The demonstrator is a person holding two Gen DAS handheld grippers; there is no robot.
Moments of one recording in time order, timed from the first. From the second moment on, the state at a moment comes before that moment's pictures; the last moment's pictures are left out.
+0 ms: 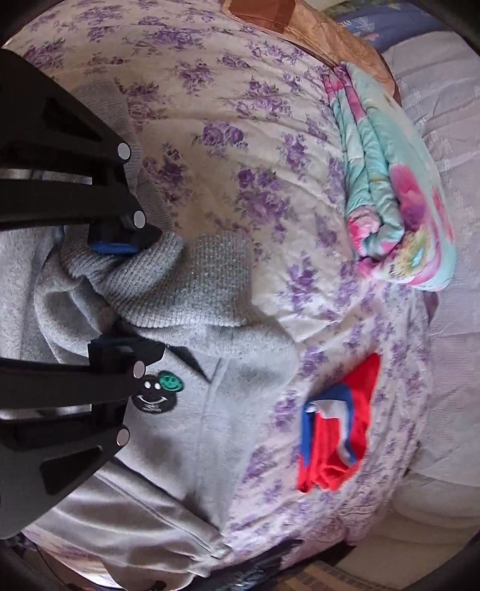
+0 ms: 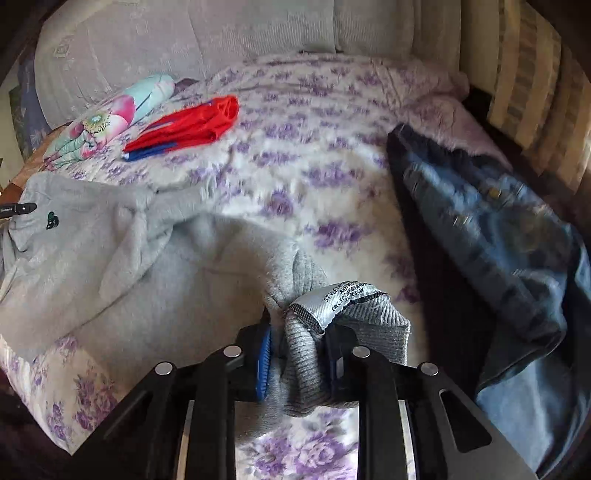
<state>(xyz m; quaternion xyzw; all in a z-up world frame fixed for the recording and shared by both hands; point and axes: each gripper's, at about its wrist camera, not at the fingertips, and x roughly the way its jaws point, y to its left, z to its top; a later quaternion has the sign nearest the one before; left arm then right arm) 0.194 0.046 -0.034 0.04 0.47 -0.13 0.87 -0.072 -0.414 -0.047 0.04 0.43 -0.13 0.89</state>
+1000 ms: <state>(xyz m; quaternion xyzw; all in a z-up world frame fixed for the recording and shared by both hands) 0.219 0.139 0.053 -0.07 0.44 -0.05 0.89 0.106 -0.401 0.018 0.02 0.37 -0.11 0.92</state>
